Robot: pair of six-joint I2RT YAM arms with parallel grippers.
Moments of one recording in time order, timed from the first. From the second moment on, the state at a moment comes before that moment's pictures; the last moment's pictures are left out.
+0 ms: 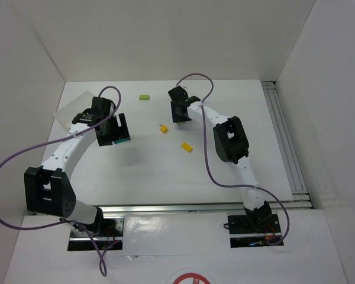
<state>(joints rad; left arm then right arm) -0.12 1.44 1.18 -0.78 0.04 -0.42 0.54 2.43 2.06 -0.59 0.25 0.36</state>
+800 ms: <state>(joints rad) -0.14 1.44 1.17 -0.78 0.05 -0.42 0.54 2.00 1.41 -0.51 0.30 0.45</state>
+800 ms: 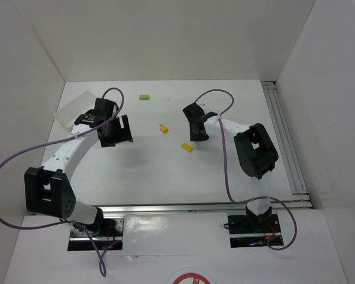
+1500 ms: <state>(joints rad) -0.20 1.44 1.17 -0.78 0.05 -0.43 0.54 2.00 1.37 -0.44 0.35 0.47</state>
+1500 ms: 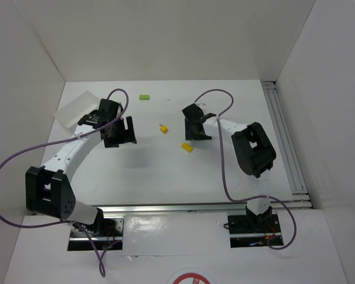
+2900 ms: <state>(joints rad) -0.10 1.38 1.18 -0.81 -0.01 -0.45 0.69 2.41 2.06 -0.57 0.13 0.22</state>
